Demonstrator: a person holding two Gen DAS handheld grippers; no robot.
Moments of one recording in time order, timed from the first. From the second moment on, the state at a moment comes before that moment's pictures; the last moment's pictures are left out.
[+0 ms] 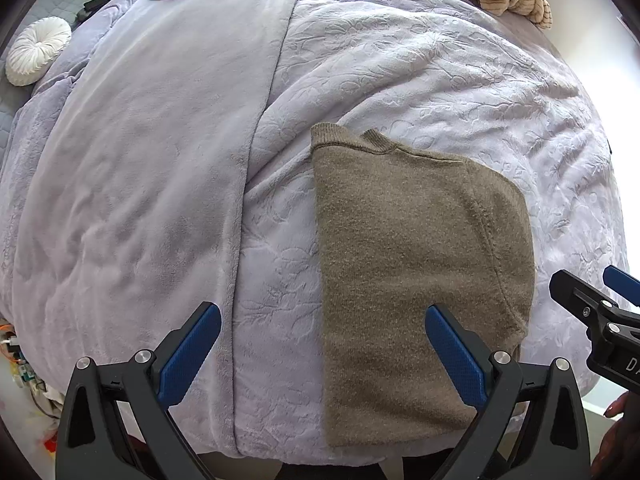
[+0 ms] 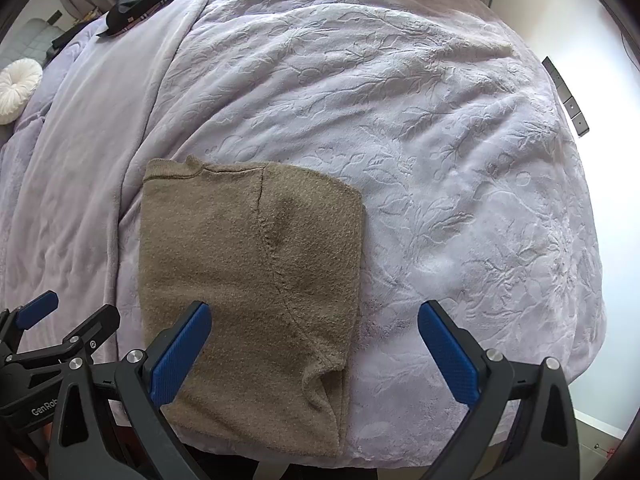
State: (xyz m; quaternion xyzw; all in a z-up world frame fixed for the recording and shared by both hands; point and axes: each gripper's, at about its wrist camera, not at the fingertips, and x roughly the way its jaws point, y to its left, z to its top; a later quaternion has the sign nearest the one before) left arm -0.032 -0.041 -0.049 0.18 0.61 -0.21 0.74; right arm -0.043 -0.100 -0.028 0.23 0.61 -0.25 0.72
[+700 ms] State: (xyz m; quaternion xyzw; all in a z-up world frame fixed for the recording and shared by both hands) left arm -0.031 -0.037 -0.050 0.18 0.61 -0.21 0.74; right arm -0.044 -0.096 -0.031 0.23 0.61 -0.24 0.72
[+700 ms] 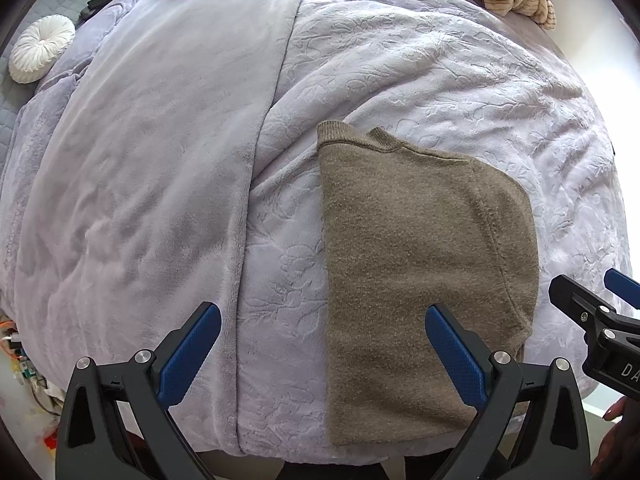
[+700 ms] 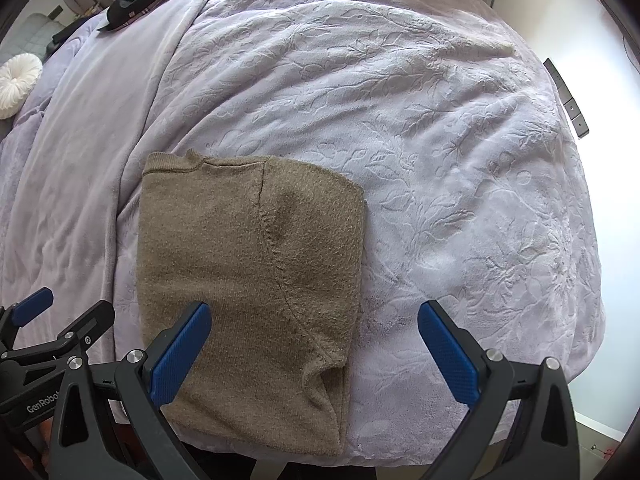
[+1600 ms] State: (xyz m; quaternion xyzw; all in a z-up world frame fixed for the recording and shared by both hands) left arm -0.036 -0.034 -0.049 0.19 0.61 -0.21 0.74; right arm -0.047 -0.091 -0.027 0.22 0.61 -0.25 0.72
